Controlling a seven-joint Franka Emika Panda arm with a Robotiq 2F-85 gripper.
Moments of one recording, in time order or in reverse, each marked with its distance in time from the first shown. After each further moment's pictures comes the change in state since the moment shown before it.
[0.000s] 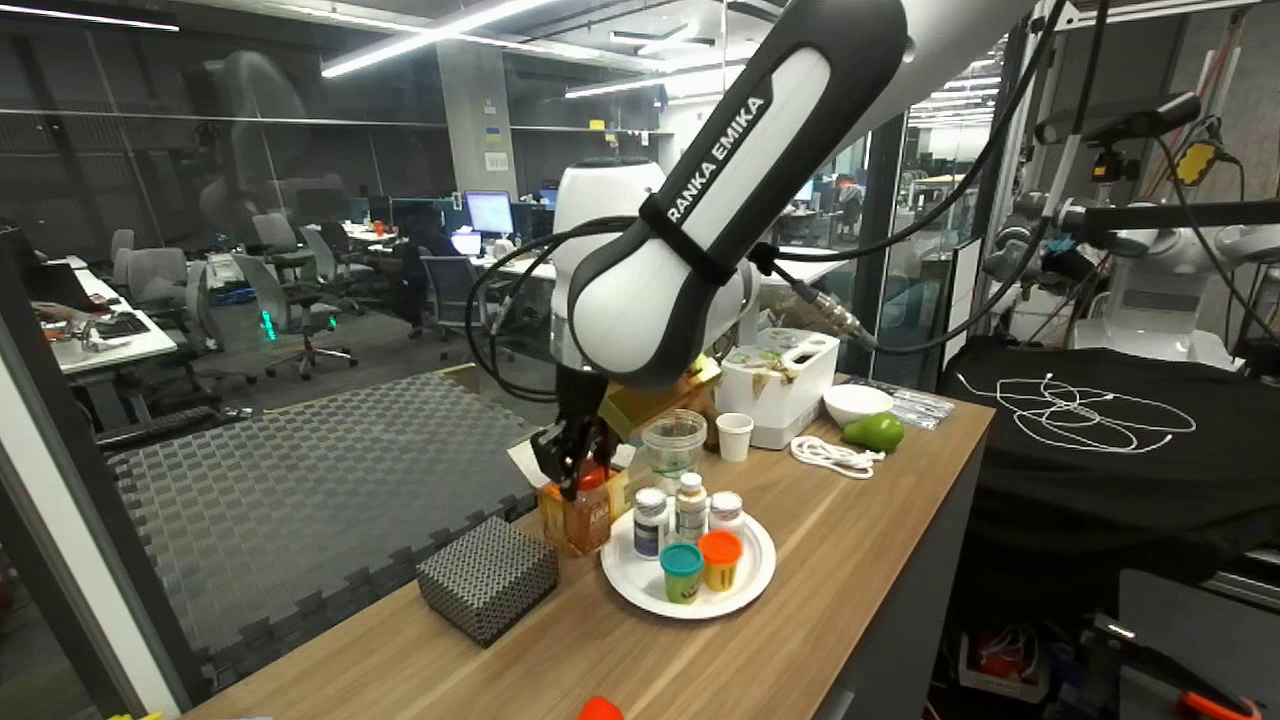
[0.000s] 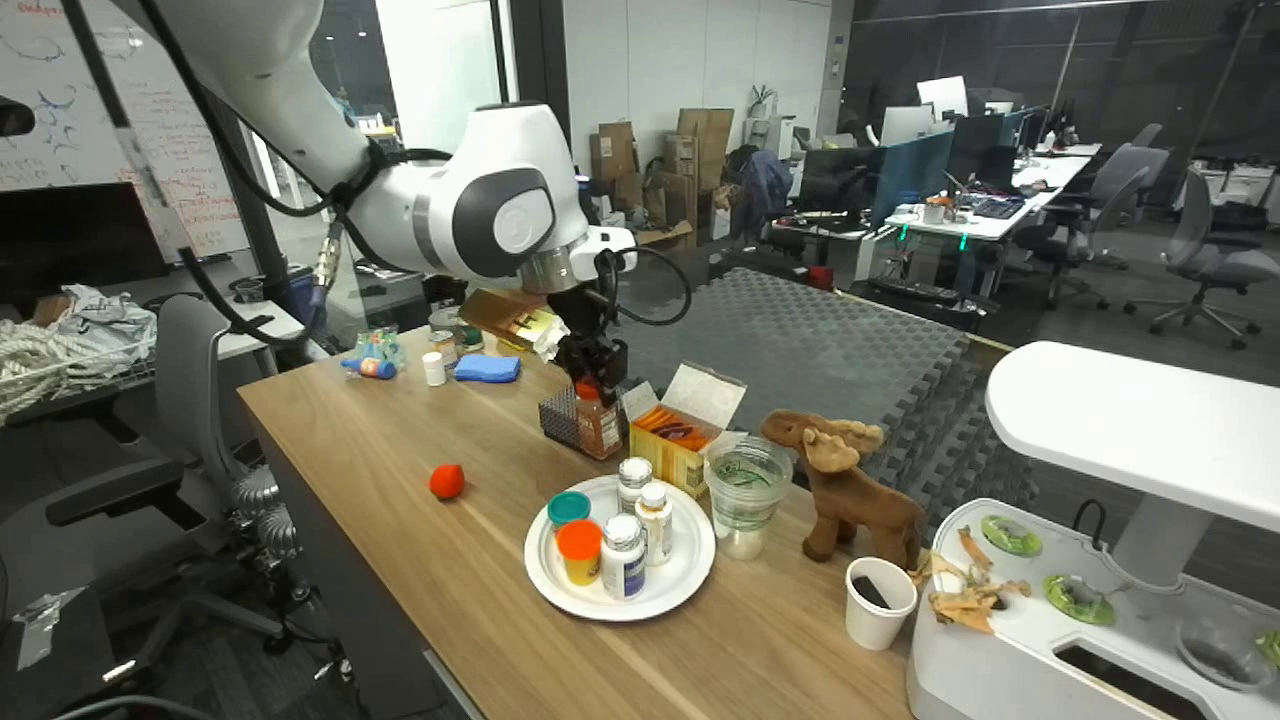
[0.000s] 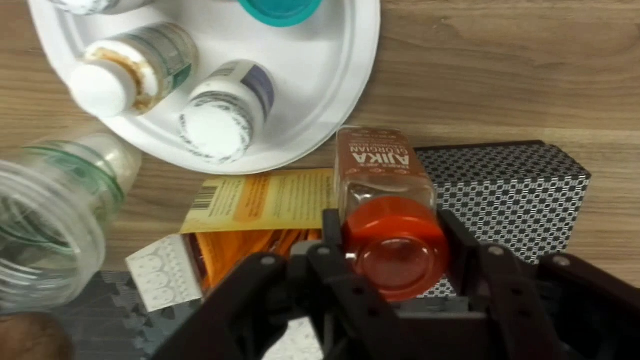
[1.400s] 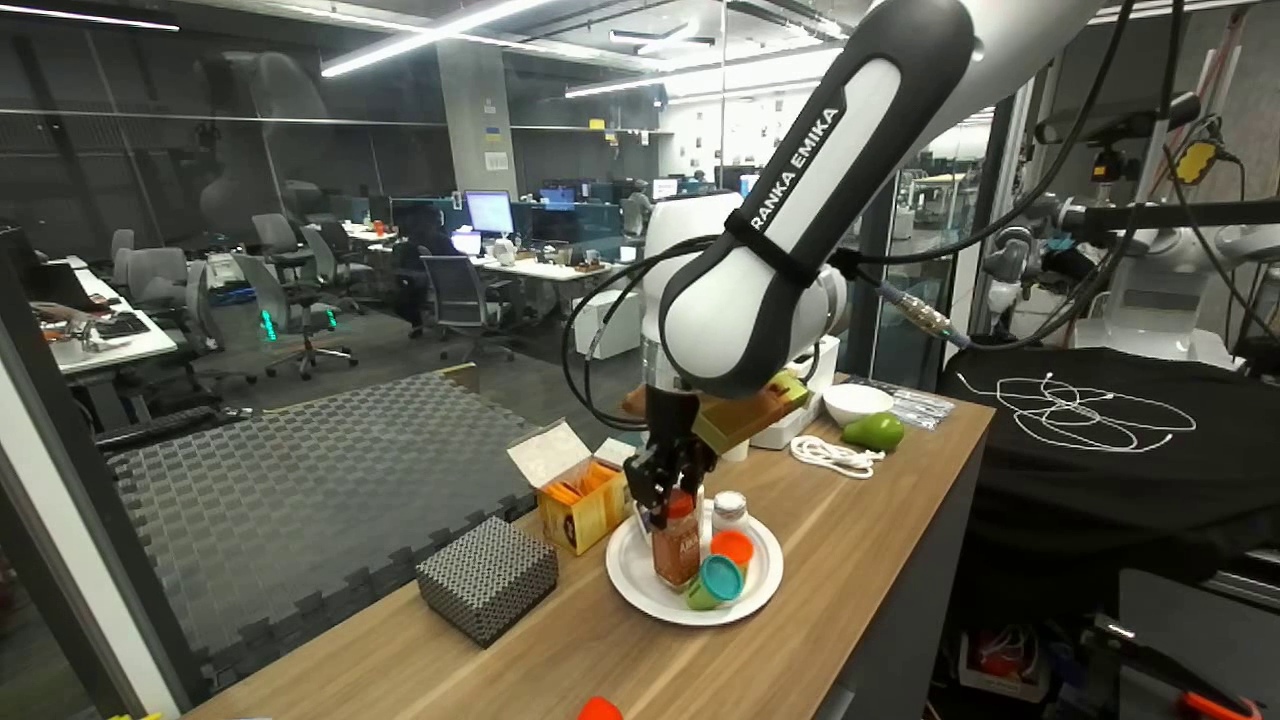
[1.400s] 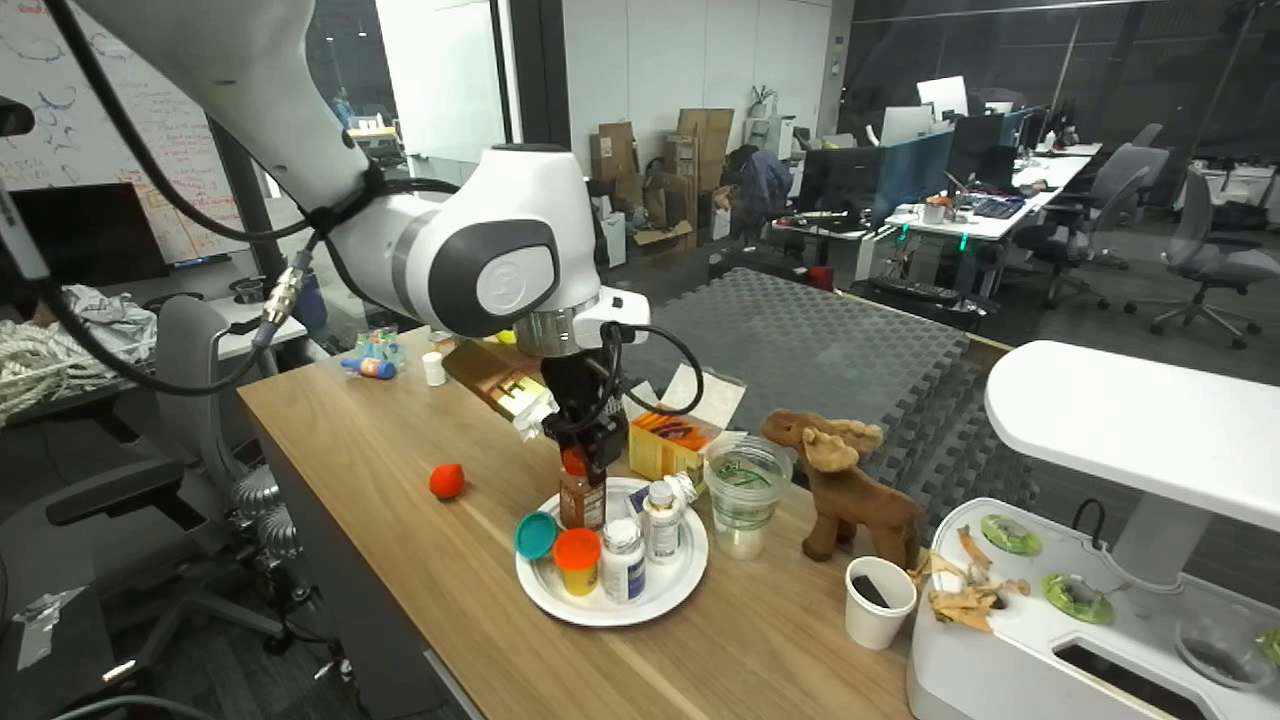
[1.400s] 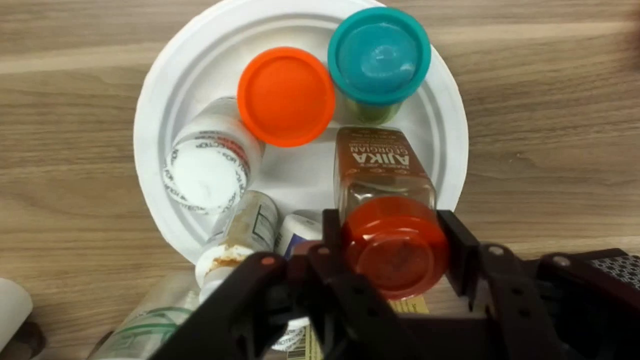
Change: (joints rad) arm -0.150 -0.071 0.065 -0.203 0.048 0.006 -0.055
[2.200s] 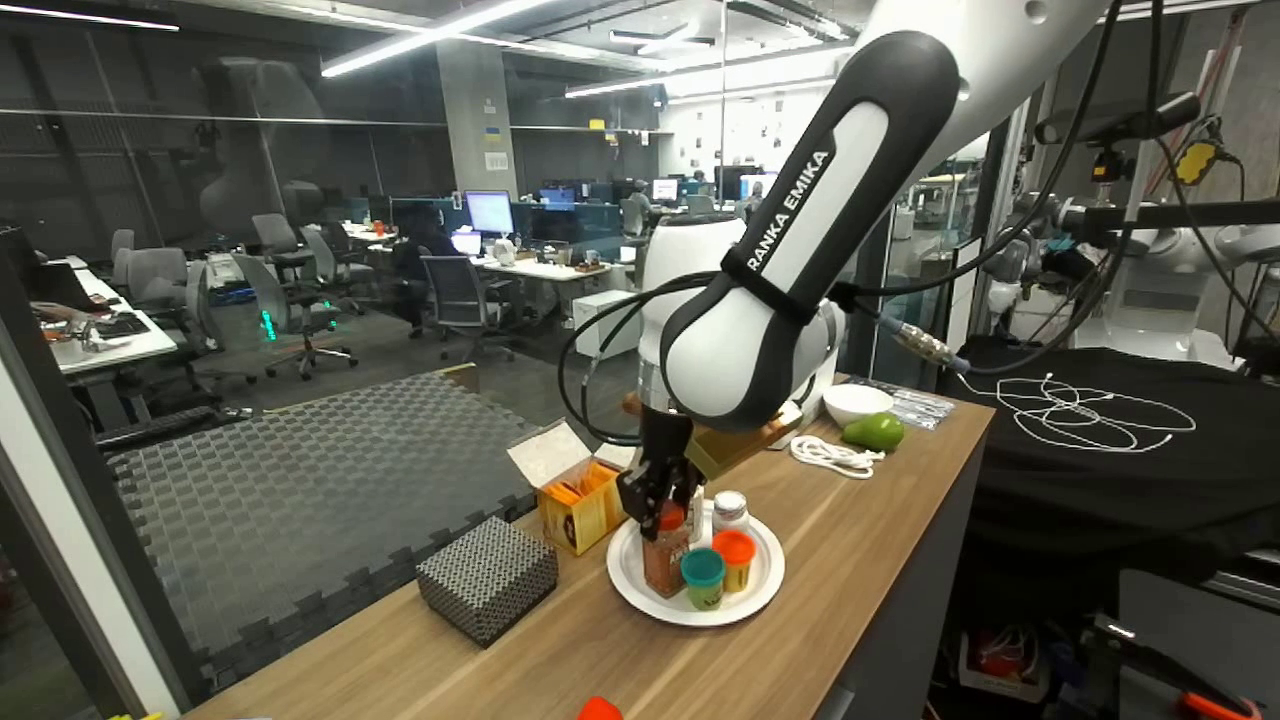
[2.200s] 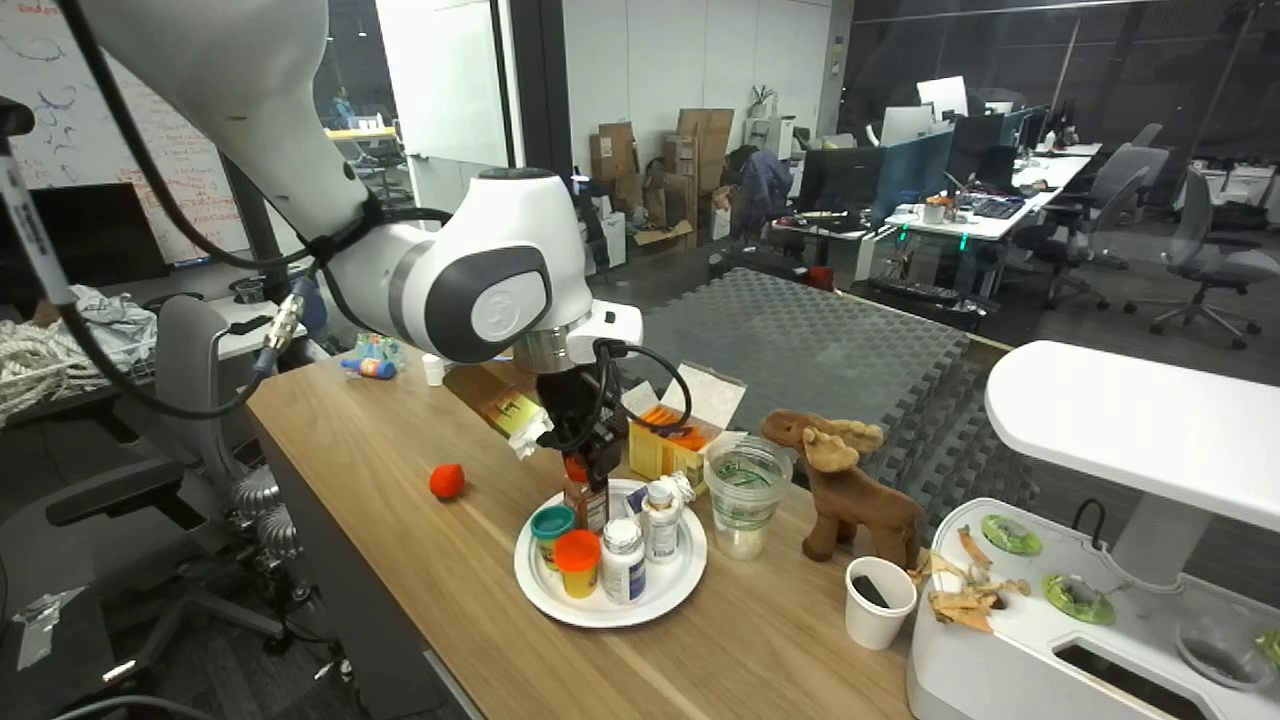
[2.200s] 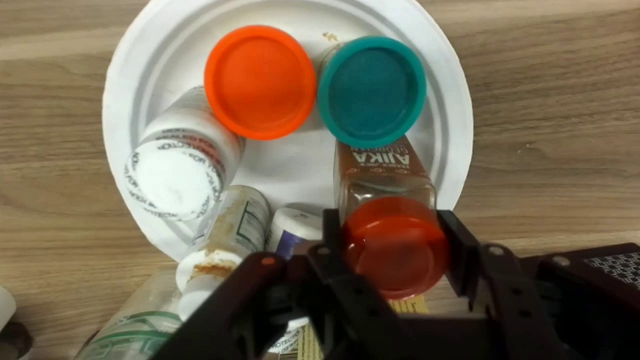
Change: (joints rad) arm 0.046 0.044 -0.033 -0.004 -0.004 0.098 0.038
